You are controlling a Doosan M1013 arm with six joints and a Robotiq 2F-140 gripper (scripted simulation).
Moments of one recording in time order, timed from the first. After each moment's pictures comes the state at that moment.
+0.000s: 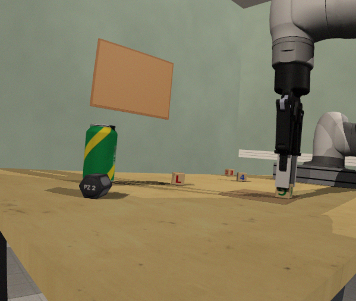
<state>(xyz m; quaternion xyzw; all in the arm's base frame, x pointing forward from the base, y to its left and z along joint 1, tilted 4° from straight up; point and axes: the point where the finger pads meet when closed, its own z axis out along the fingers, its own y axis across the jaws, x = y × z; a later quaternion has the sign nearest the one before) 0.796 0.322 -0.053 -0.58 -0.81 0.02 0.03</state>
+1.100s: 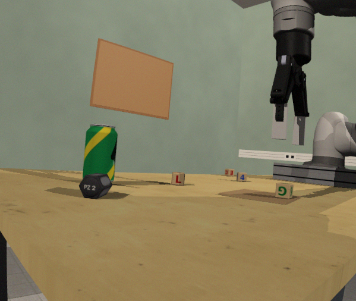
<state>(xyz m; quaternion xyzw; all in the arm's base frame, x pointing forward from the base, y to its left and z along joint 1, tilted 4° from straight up) 0.800 0.324 0.016 -0.58 -0.81 0.02 0.03</state>
